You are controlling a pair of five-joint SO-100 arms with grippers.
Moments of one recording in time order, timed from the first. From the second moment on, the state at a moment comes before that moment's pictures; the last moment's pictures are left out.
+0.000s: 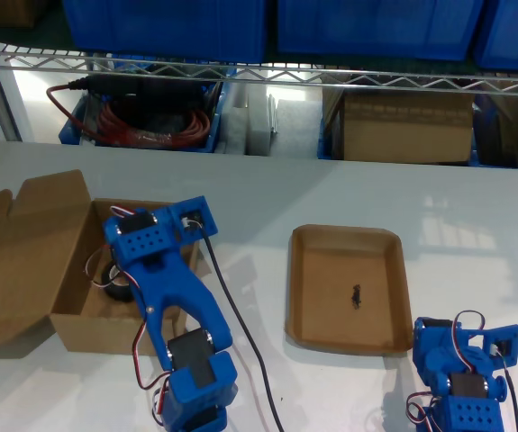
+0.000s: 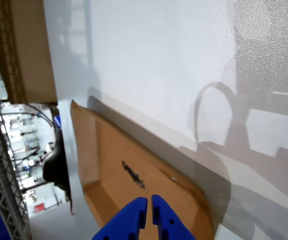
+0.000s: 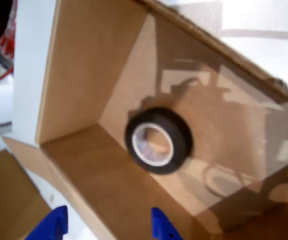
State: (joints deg) arm 0 -25.3 105.6 97.5 59.1 3.2; arm 1 -4.5 188.1 175.2 46.9 -0.7
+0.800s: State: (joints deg) arm 0 -8.4 154.6 145.8 54.8 -2.8; arm 1 -4.5 188.1 175.2 46.9 -0.7
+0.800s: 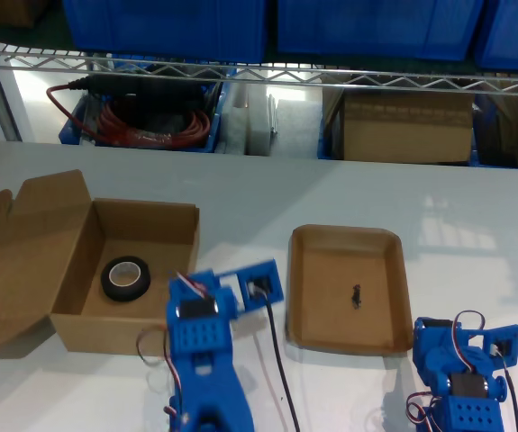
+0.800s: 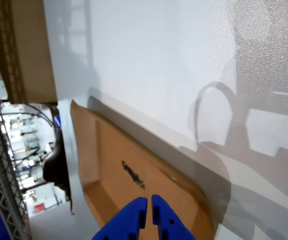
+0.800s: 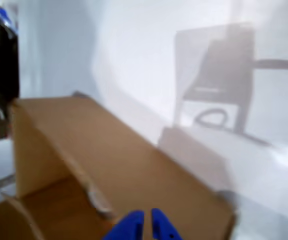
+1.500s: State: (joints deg) arm 0 2.9 189.4 173.8 54.2 -7.9; arm 1 -4.5 188.1 175.2 46.9 -0.7
